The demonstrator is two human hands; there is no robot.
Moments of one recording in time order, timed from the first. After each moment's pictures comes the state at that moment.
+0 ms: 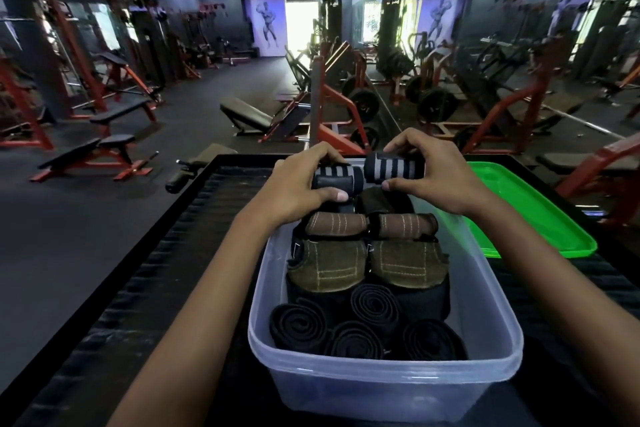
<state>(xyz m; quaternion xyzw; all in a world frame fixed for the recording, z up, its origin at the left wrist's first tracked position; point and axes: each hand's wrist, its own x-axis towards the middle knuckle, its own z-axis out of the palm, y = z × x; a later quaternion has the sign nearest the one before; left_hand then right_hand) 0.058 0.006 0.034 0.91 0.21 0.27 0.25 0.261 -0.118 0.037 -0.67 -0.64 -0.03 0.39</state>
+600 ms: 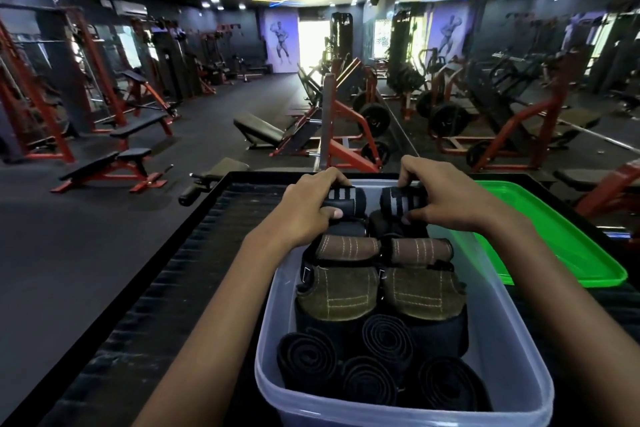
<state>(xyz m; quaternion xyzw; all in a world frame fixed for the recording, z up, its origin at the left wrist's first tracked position) 0.062 0.009 0.035 0.92 0.25 0.22 0.21 0.267 -0.106 0.046 -0.71 -0.67 -0.03 0.23</state>
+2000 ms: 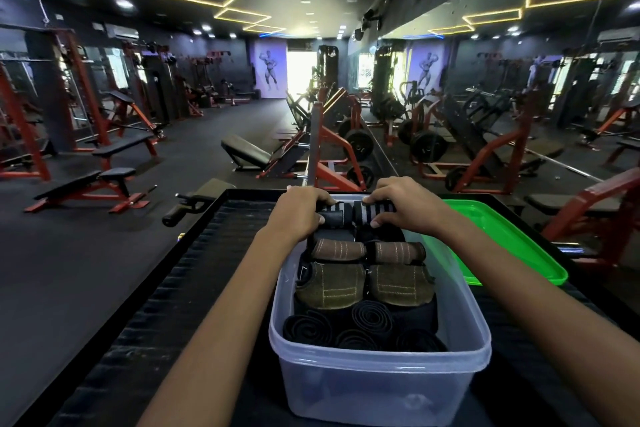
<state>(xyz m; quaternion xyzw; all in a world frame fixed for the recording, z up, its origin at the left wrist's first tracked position) 0.067 0.013 0.037 0.91 0.31 0.24 0.12 0.249 -0.099 0.054 -0.70 -0.69 -0.11 0.12</state>
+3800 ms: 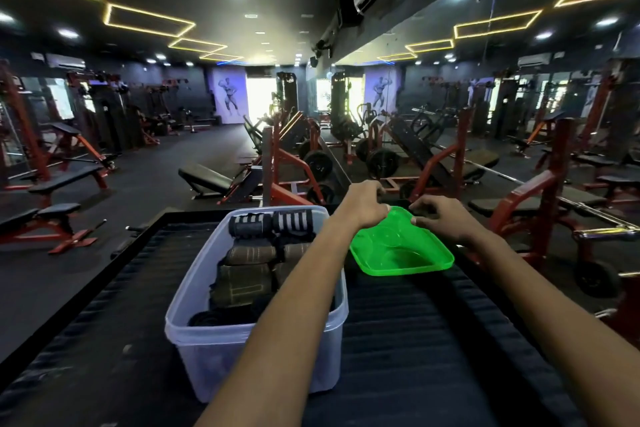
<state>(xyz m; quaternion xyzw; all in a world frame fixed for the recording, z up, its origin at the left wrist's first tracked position) 0.227 -0.144 0.074 0.92 0.21 0.22 0.24 0.380 -0.260 0.037 -0.81 -0.50 -0.06 0.29</state>
